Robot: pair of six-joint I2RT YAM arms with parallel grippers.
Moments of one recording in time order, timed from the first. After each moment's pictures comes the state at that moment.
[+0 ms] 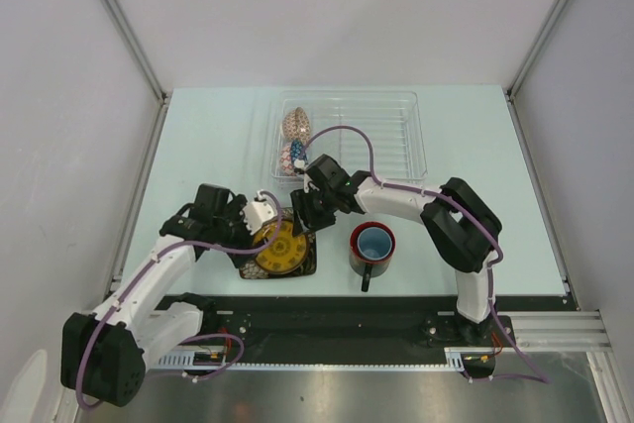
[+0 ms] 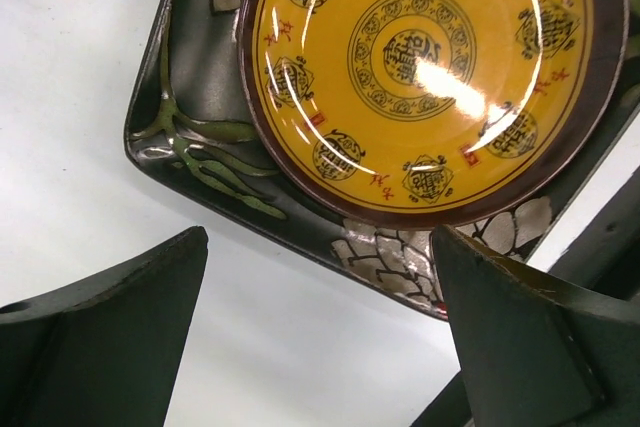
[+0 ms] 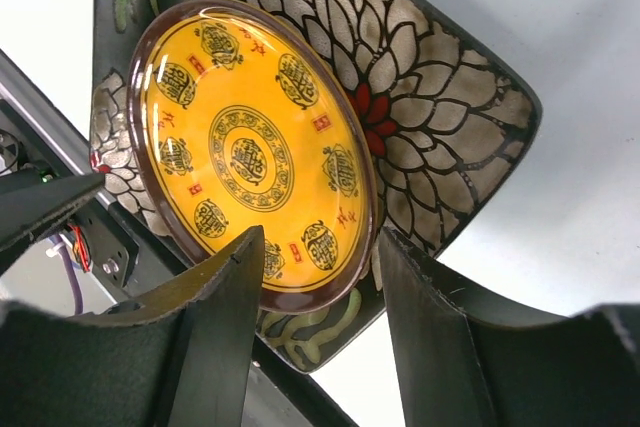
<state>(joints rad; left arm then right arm) -0.28 0.96 0.59 -0.66 0.33 0.70 0.86 1.94 1.32 -0.32 -0.35 0.52</state>
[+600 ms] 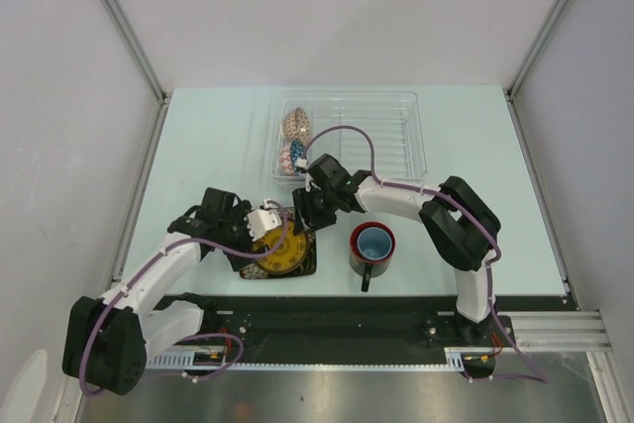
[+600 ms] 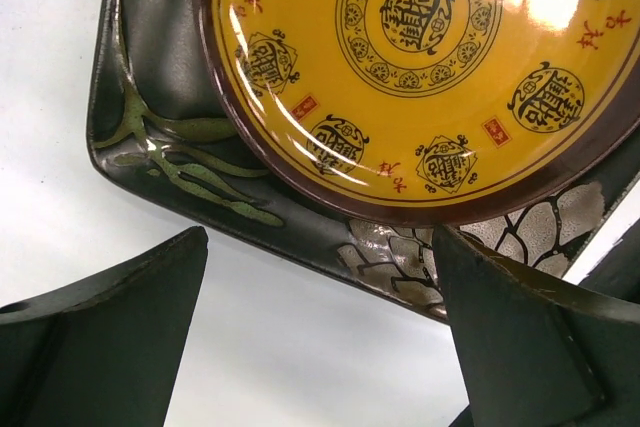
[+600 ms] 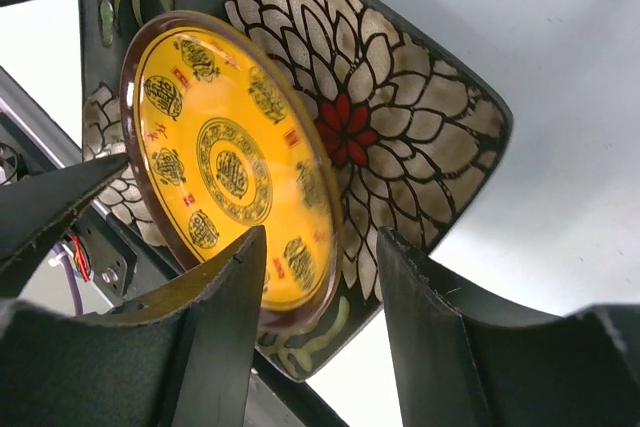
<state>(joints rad) -0.29 1.03 0.55 -0.61 0.28 0.81 0.84 1.95 1.32 -0.31 -0.35 0.53</state>
